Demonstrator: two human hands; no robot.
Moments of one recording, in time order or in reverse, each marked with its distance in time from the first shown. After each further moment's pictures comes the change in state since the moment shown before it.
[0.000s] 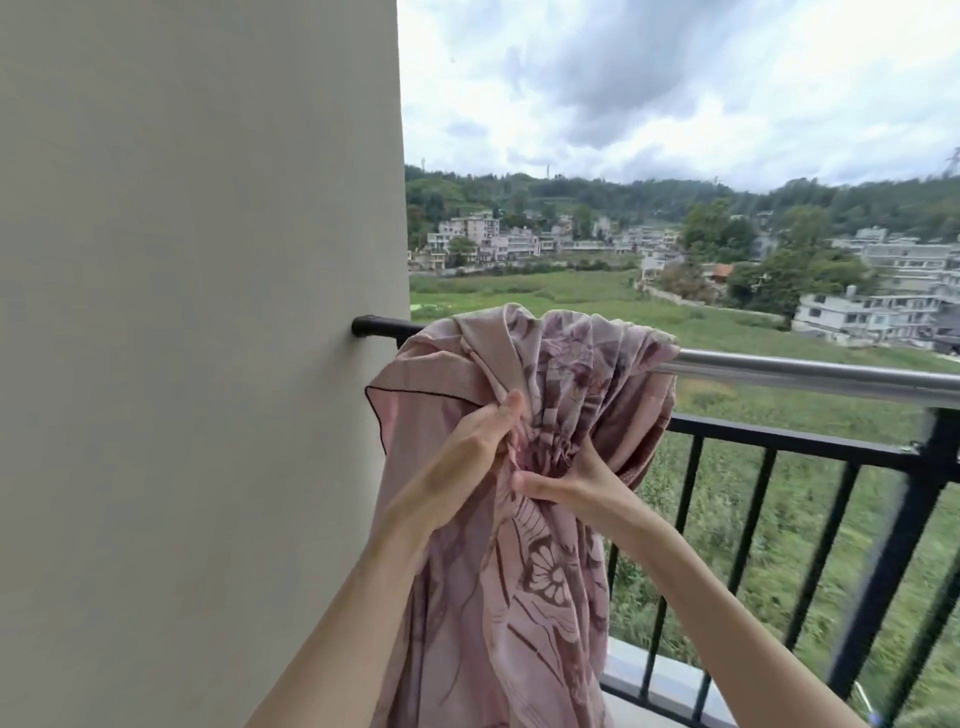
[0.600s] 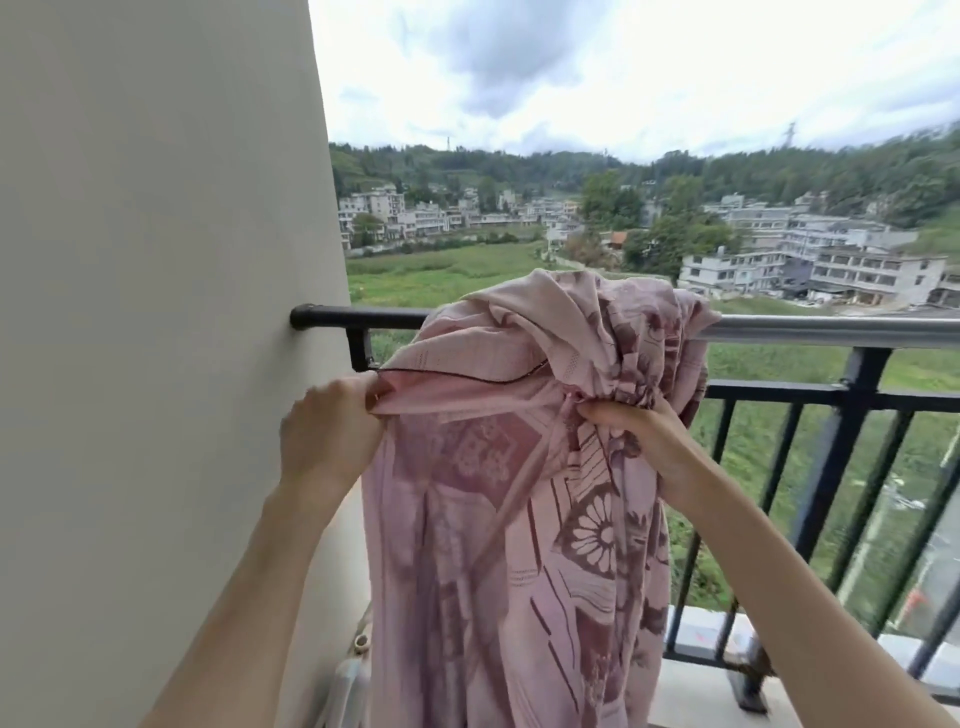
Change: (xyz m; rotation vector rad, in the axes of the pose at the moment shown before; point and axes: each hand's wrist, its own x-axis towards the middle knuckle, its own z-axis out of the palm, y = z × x) left_hand 0.015 -0.018 -0.144 1.103 0.584 0.160; right_hand 0.030 -0.006 0.004 0.142 0.512 0.256
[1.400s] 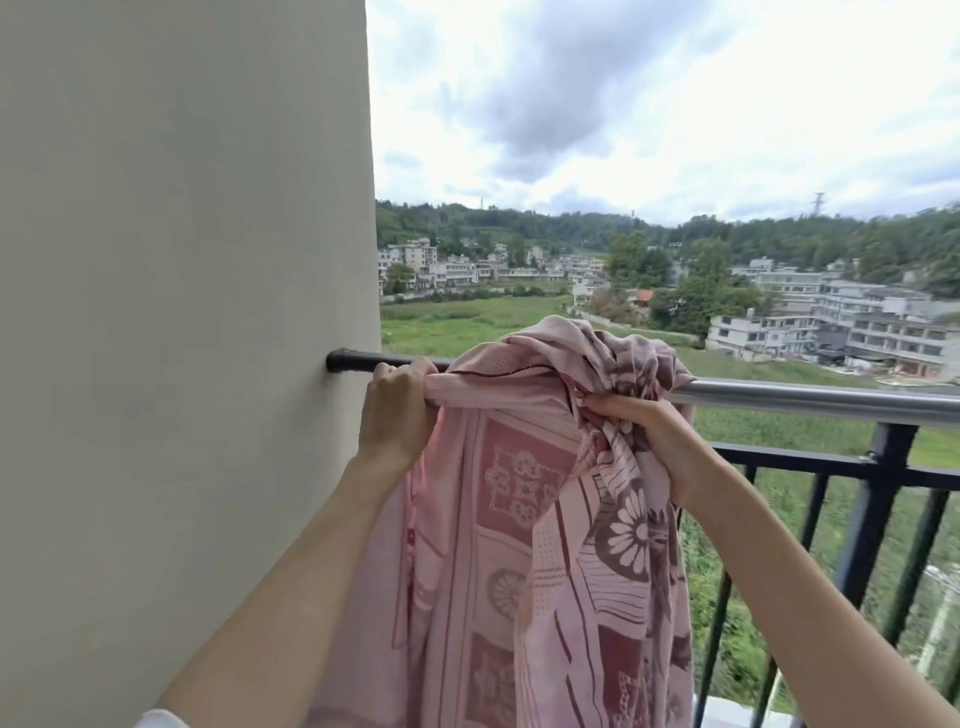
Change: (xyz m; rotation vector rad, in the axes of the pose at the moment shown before) left_hand 0.047 0.029 0.008 -0.125 0.097 0.103; right_hand 0.010 -0.056 0.008 0.161 -0.157 0.089
